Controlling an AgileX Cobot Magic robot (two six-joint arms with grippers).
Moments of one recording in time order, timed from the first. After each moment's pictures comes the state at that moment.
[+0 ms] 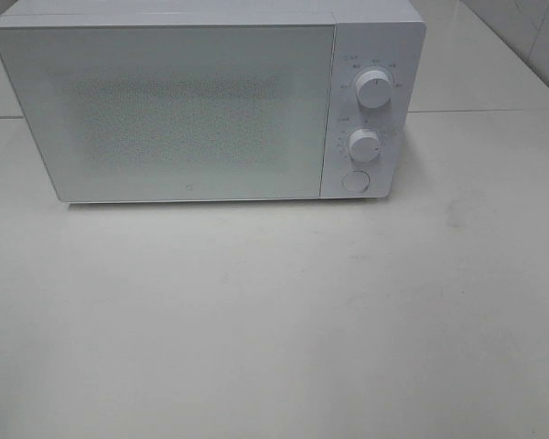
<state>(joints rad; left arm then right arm) 0.04 0.00 -0.50 -0.01 1.05 0.02 0.16 0.00 -0.51 -0.10 1.04 0.10</state>
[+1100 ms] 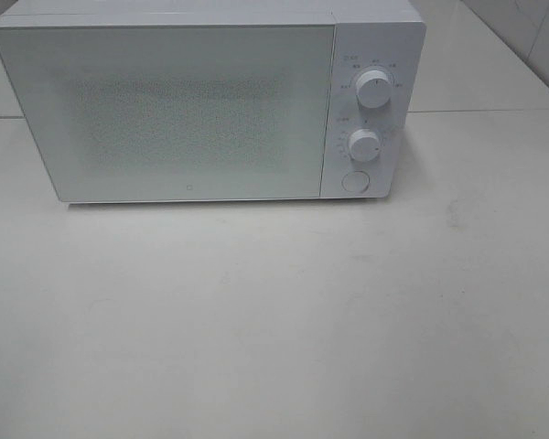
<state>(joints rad) 0.04 0.00 -0.50 -0.01 1.05 0.02 0.16 0.19 -0.51 -0.10 0.72 0.10</state>
